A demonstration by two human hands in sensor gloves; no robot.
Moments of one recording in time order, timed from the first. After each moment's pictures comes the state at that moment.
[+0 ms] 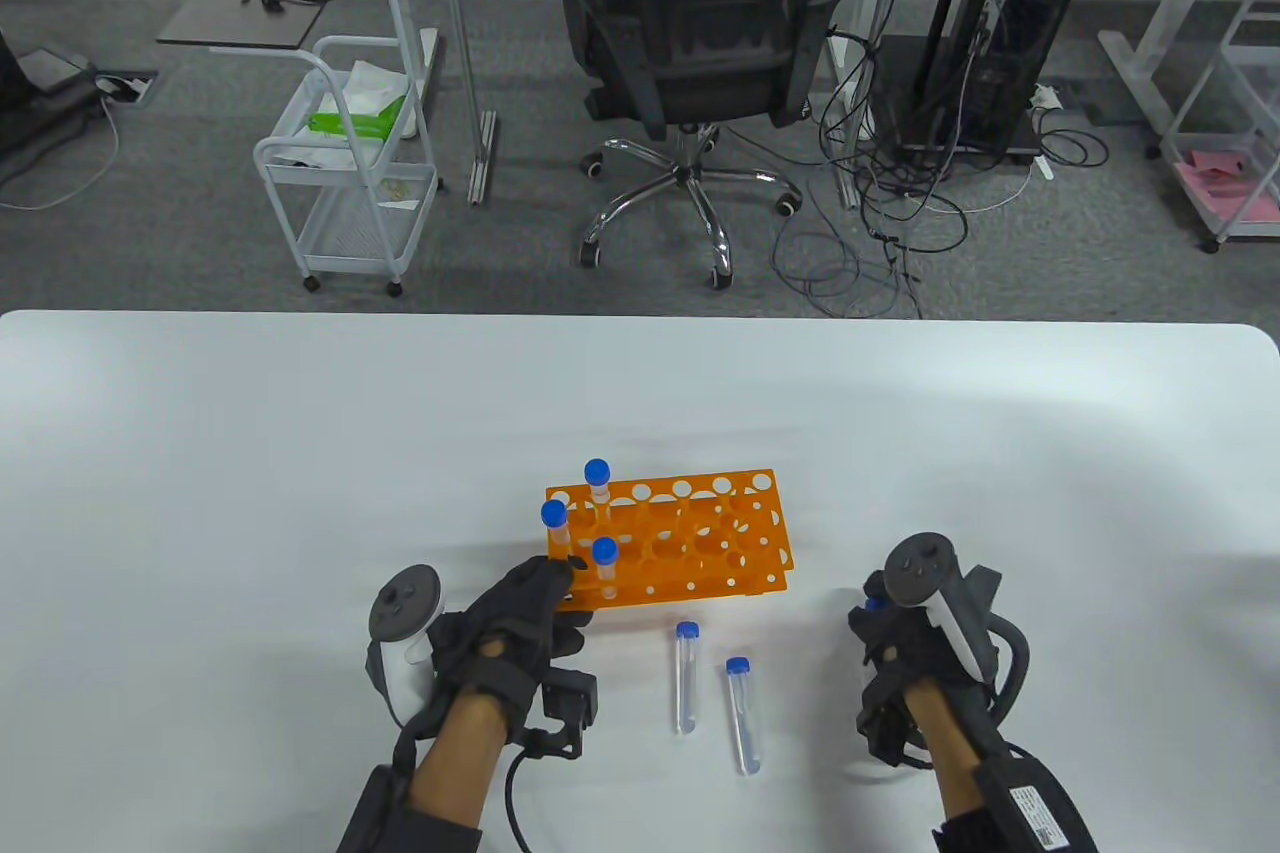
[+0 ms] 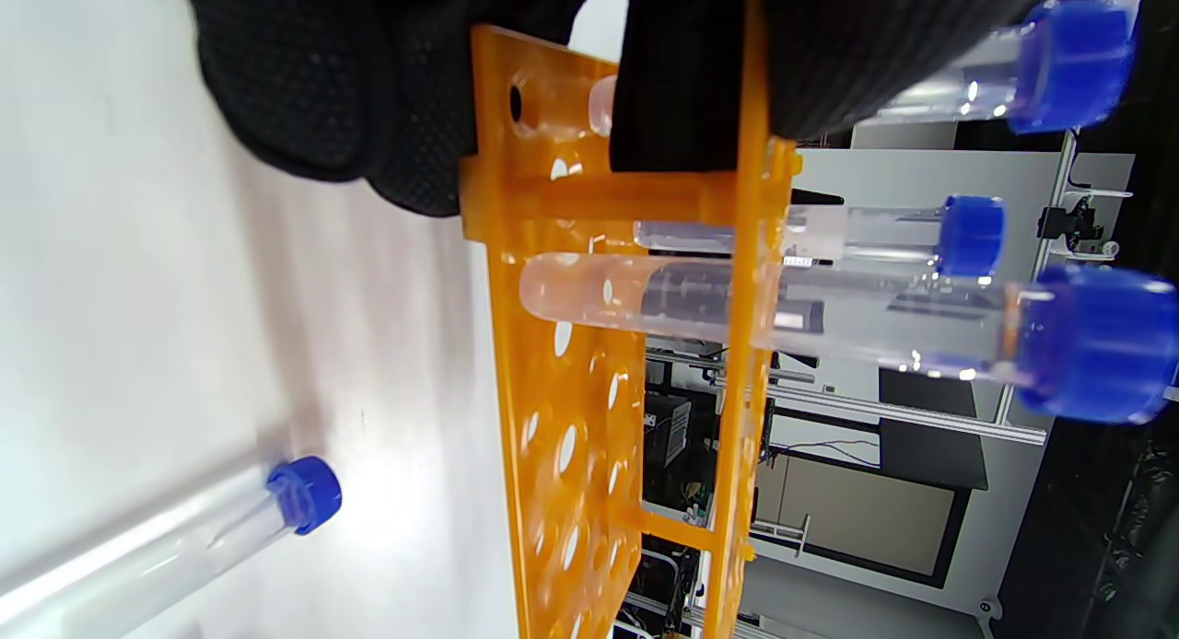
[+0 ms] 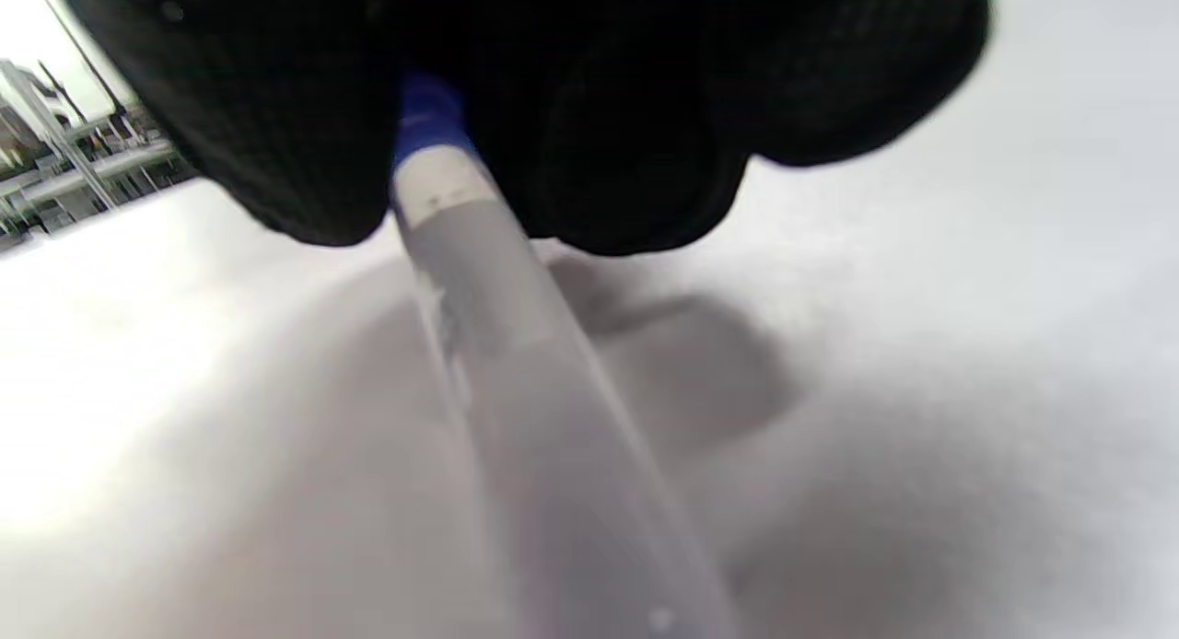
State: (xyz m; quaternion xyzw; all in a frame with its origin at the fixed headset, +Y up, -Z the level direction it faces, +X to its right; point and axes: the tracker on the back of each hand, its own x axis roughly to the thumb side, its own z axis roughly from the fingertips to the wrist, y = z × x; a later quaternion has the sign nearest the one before) left_hand -0.160 -0.763 -0.309 -0.13 0.14 0.72 0.67; right_hand 0.255 -0.744 -0.350 -0.19 0.10 0.96 0.18
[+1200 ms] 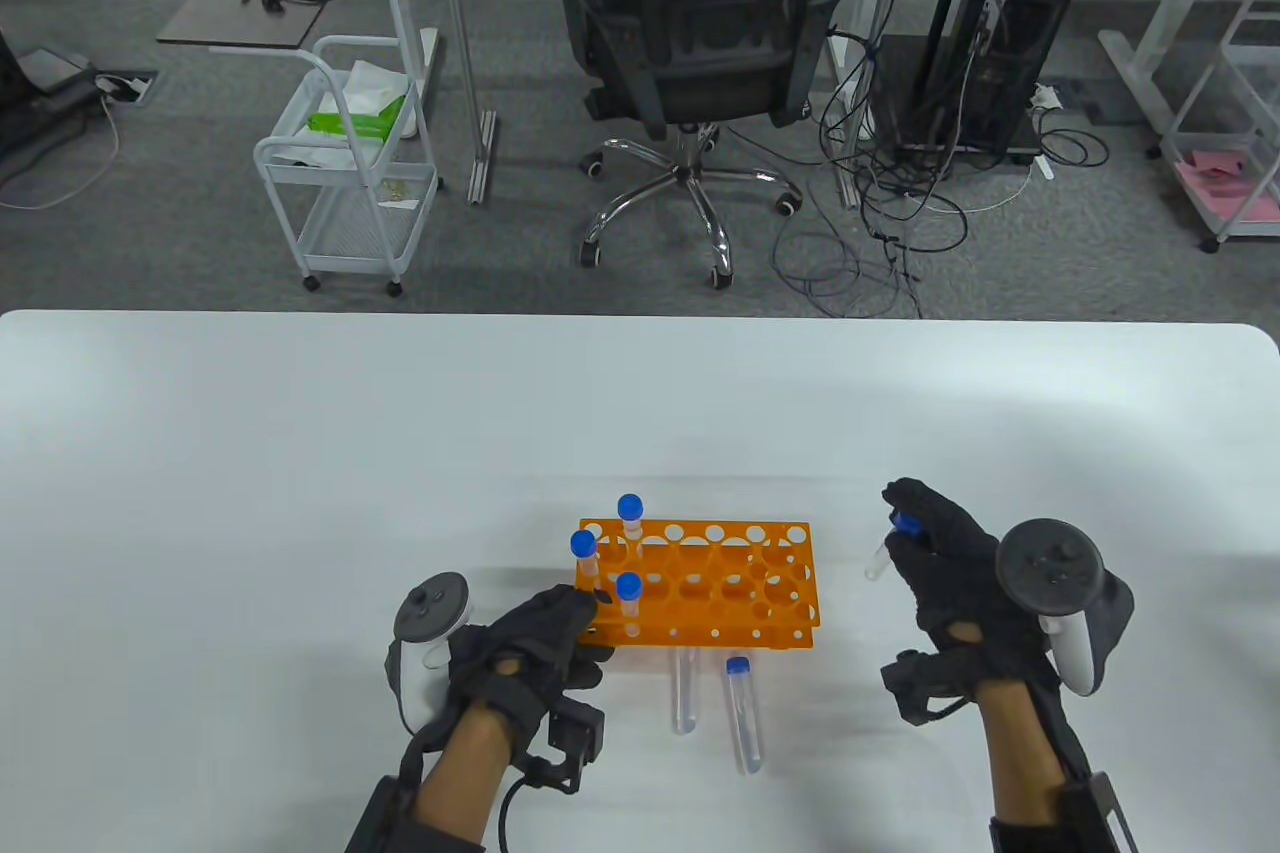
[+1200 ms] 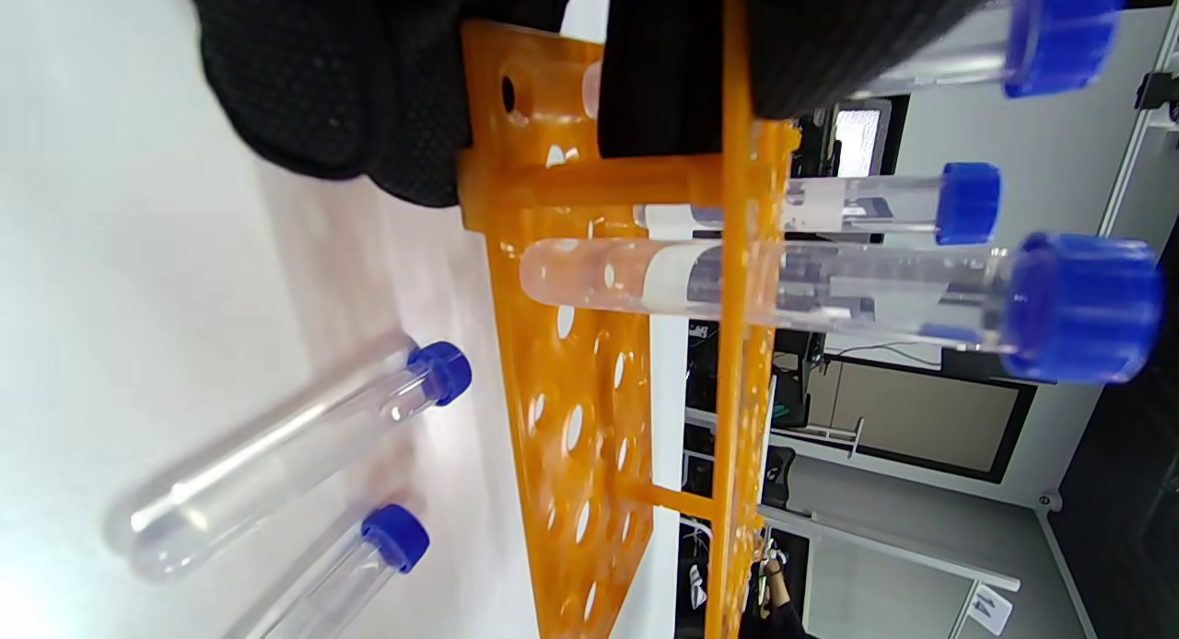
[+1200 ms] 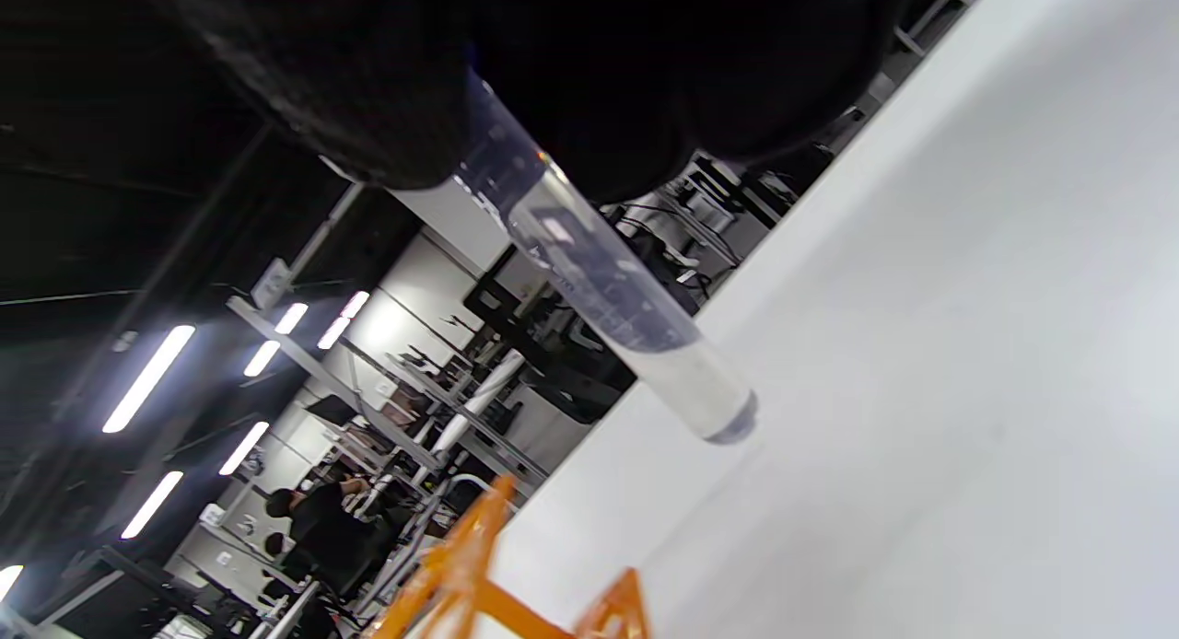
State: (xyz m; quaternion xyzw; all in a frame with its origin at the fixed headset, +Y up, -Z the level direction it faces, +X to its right) left_hand -0.145 -0.771 -0.302 -0.21 0.10 0.69 0.68; right_hand 0.269 -0.657 -0.329 -0.02 -0.08 0.91 0.41
